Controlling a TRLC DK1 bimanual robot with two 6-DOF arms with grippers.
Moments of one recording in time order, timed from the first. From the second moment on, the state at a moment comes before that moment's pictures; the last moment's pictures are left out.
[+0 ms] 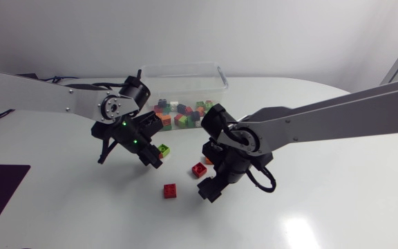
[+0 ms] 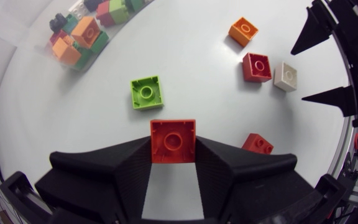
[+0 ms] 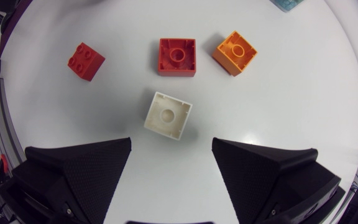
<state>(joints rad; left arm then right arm) -0.39 1.85 1.16 -0.55 0.11 0.42 0.69 1.86 1.06 -0.56 -0.04 -0.02</state>
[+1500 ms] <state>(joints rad) -0.24 1.95 1.64 -0.31 0.24 0.23 0.61 1.73 1.32 -0.64 0.00 -0.01</state>
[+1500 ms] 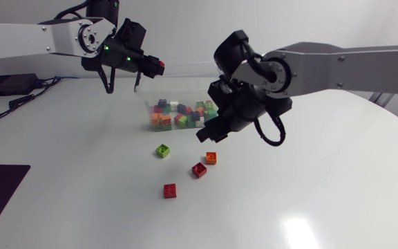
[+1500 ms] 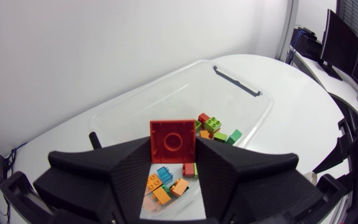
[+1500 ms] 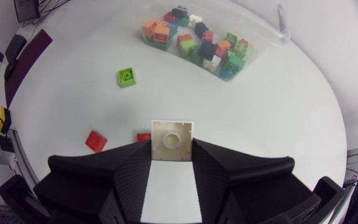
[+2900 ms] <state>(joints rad) -0.32 1.73 1.15 -0.49 0.20 0.26 0.46 2.20 1.95 -0.35 0.01 -0.08</state>
